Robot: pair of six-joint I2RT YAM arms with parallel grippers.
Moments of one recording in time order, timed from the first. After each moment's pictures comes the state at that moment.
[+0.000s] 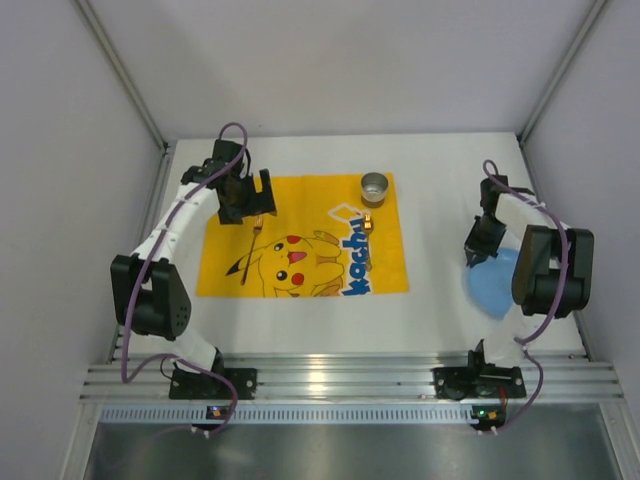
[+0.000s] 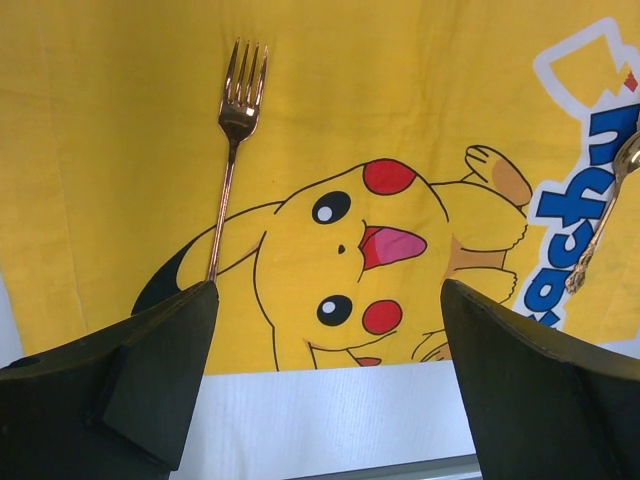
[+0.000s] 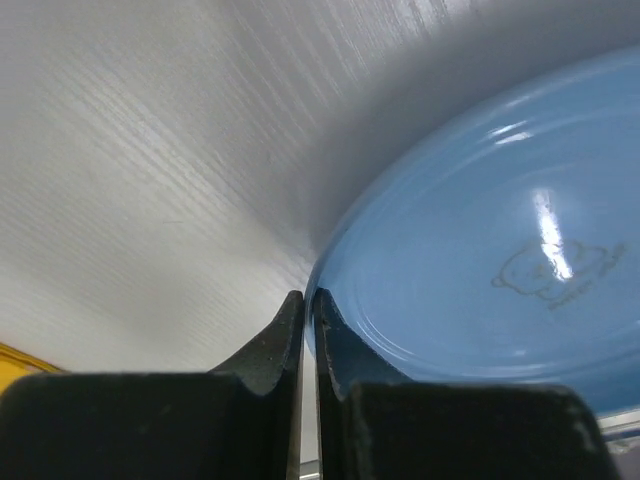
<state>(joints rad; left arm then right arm) -0.19 1.63 1.44 -0.83 0.06 -0.39 -0.10 1.76 1.17 -0.88 0.08 0.43</state>
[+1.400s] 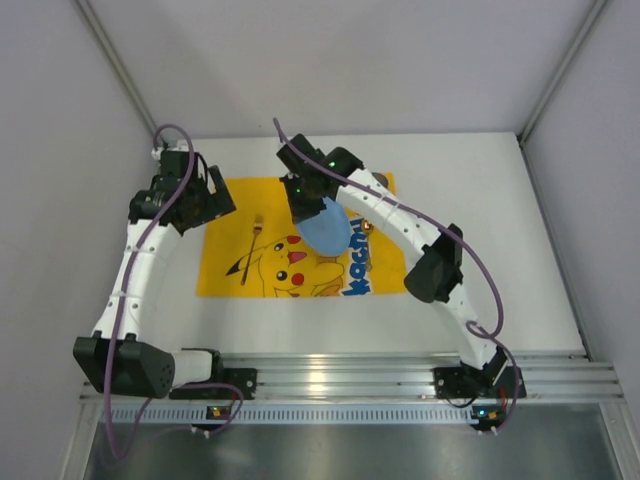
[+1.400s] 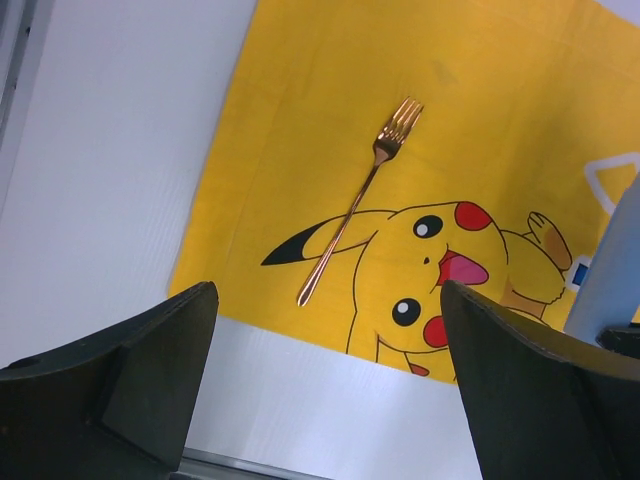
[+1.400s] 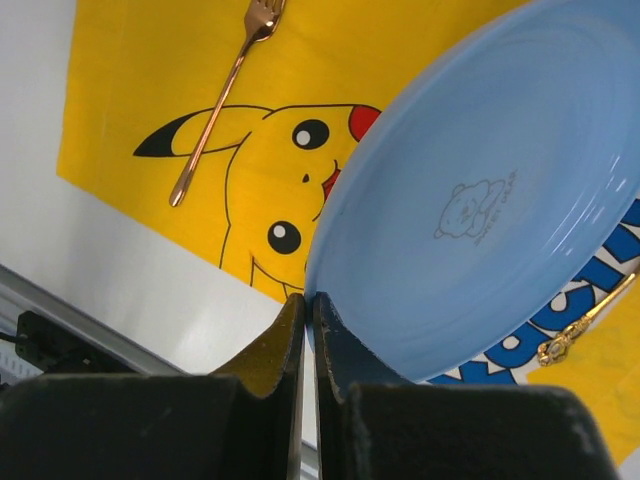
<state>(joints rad) -0.08 1.28 1.38 -0.93 -0.17 -0.44 0.87 2.28 2.49 -1.19 0.02 0.48</state>
